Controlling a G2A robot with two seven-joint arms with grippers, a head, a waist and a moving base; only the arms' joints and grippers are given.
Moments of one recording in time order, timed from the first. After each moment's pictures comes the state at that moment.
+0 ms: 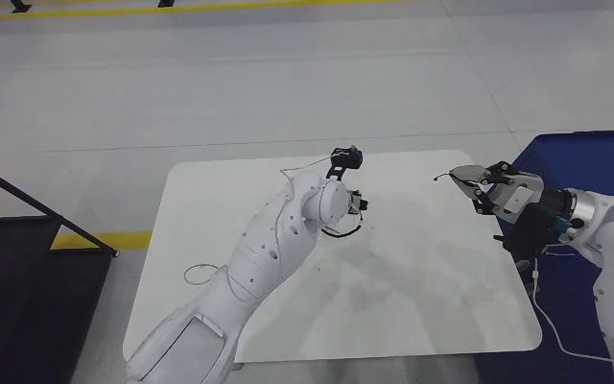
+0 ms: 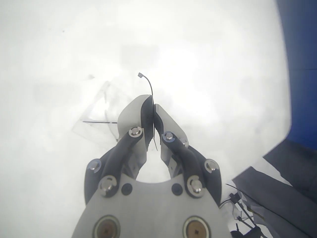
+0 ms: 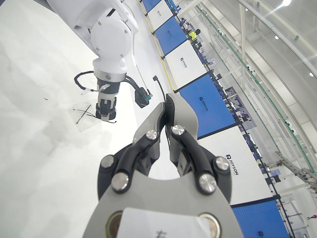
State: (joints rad) left arm 0.57 -1.70 -0.84 -1.05 0.81 0.23 -0.98; right arm -1.24 -0.85 1.78 -1.83 -1.88 -0.95 -0.70
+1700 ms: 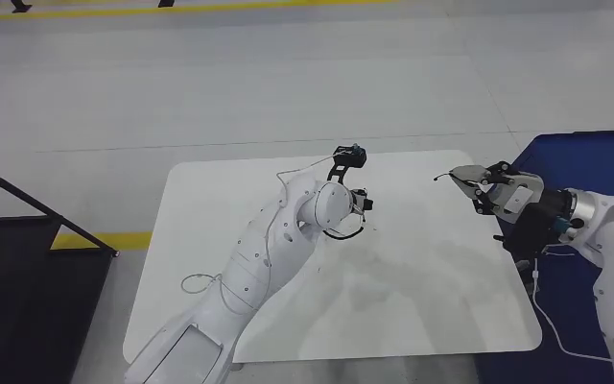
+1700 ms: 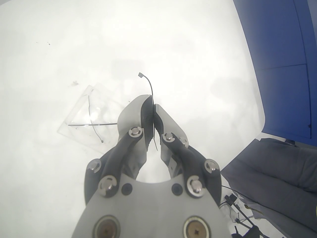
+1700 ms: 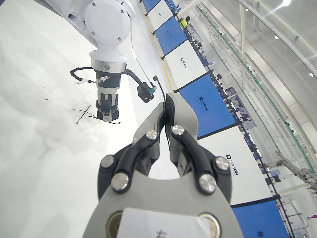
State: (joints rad) left arm 0.56 -1.70 -0.84 -1.05 0.81 0.23 -0.98; right arm -1.24 -0.85 1.78 -1.83 -1.88 -0.95 -0.70
